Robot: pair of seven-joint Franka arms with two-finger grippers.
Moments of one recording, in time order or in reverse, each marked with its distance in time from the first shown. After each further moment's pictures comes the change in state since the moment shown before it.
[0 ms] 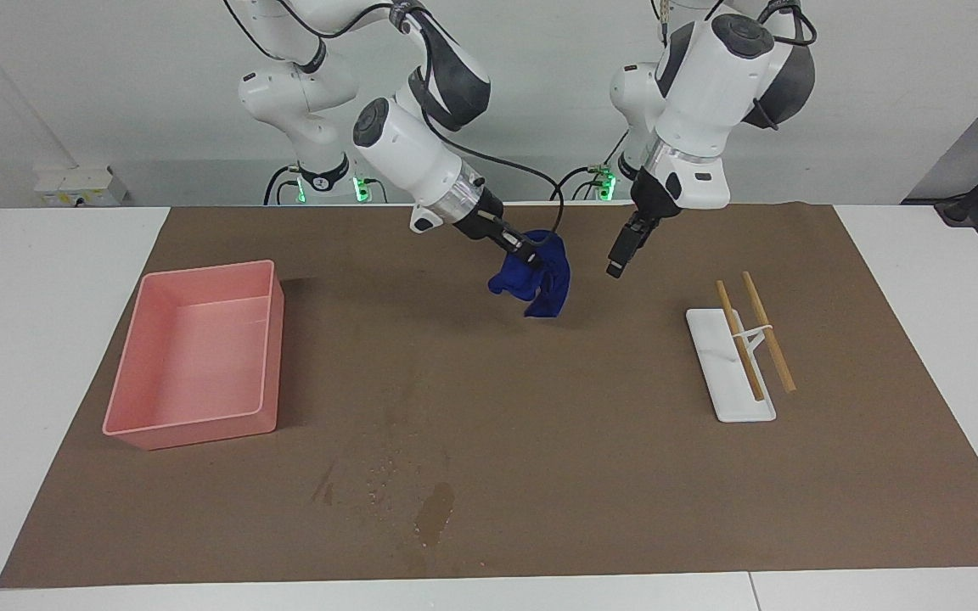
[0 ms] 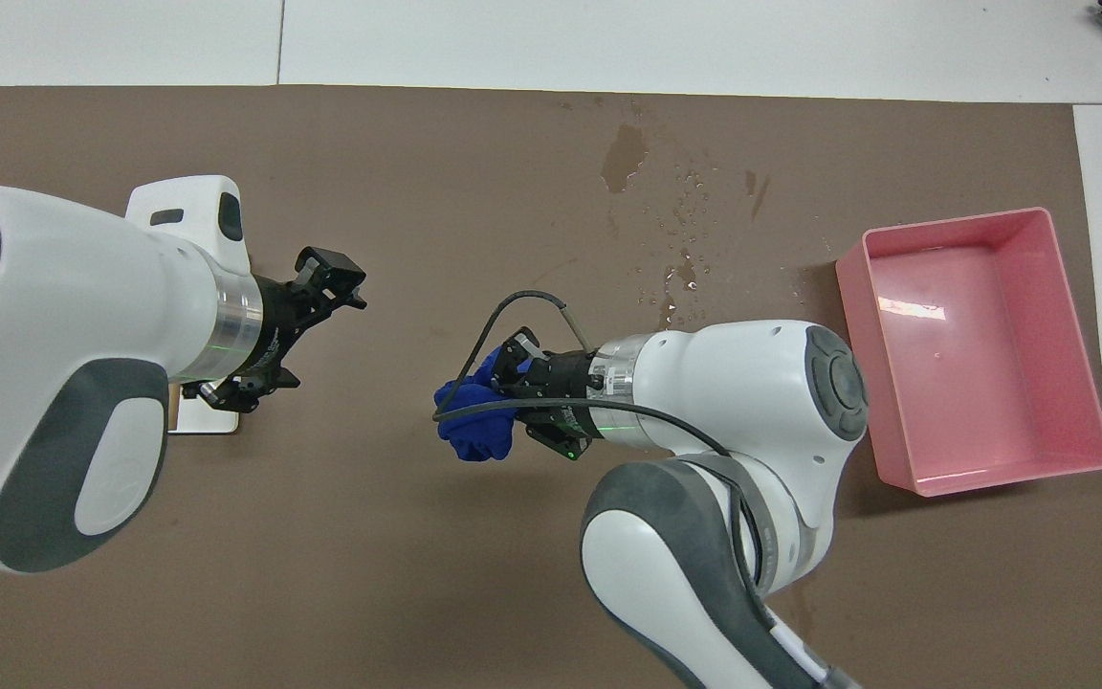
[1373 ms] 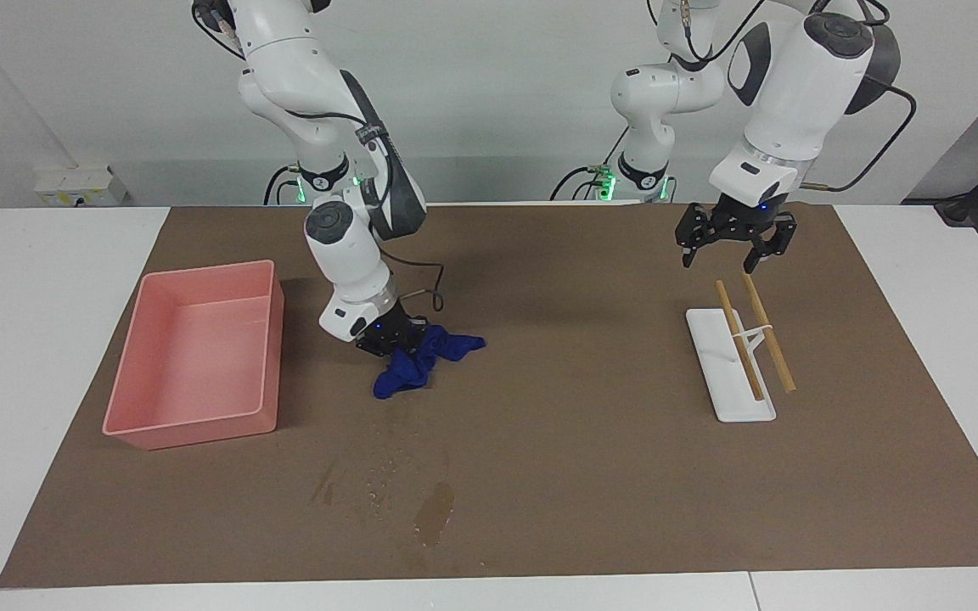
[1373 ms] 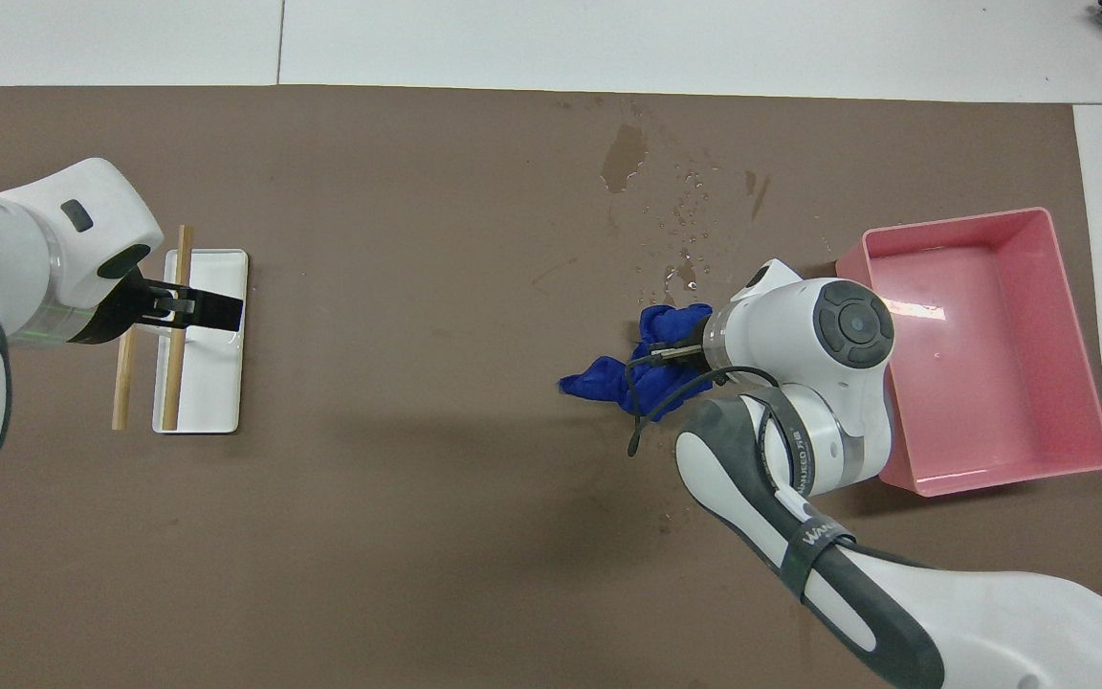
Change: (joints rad) left arm 0.160 0.002 0.006 0.057 0.116 -0.064 1.054; right arm -0.244 0.209 -0.005 -0.111 -0.607 0.198 -0.909
